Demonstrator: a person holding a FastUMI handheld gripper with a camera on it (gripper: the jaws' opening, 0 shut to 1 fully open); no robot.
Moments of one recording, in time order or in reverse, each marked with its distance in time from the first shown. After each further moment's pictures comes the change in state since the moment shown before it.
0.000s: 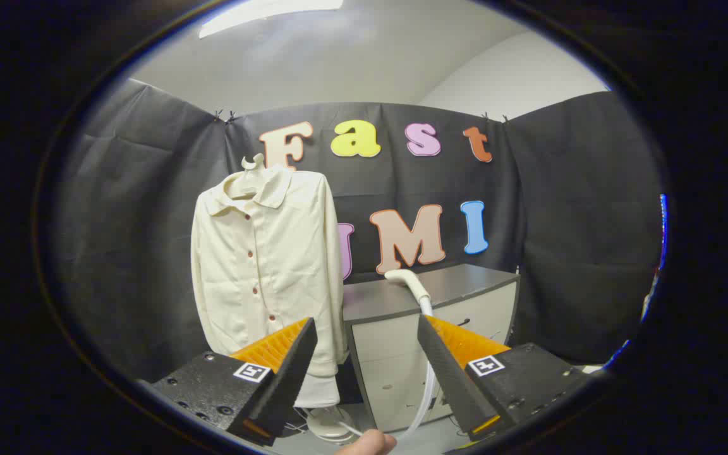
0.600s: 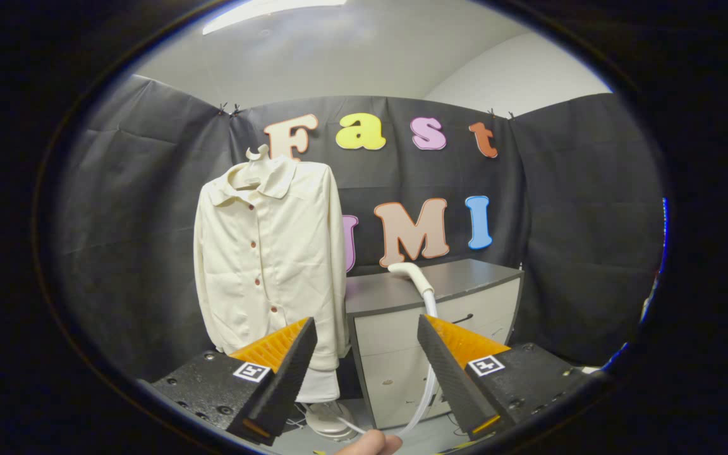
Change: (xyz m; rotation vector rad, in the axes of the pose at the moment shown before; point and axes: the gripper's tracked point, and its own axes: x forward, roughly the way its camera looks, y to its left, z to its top) arm 0.005 0.004 -0.009 -0.005 0.032 0.006
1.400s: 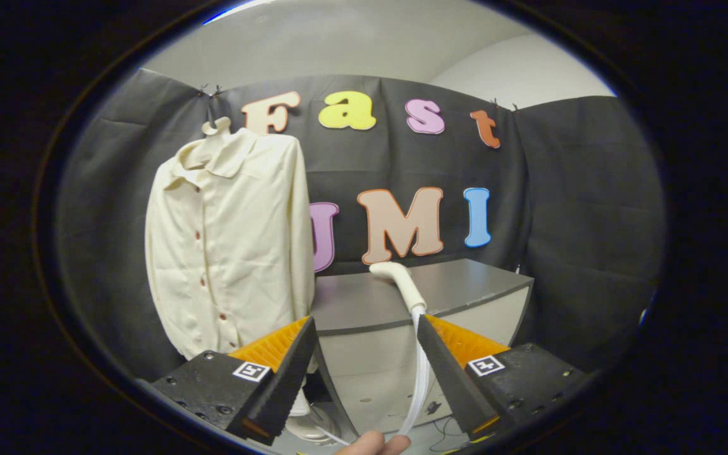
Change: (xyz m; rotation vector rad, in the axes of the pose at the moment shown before) arm 0.147 -0.052 -0.005 -0.038 0.061 -0.068
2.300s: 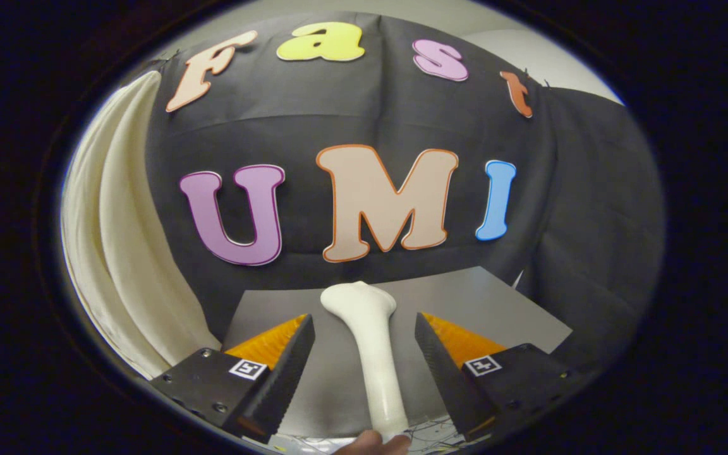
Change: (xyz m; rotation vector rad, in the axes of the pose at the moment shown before) arm 0.262 -0.042 0.033 -0.069 0.247 -0.067
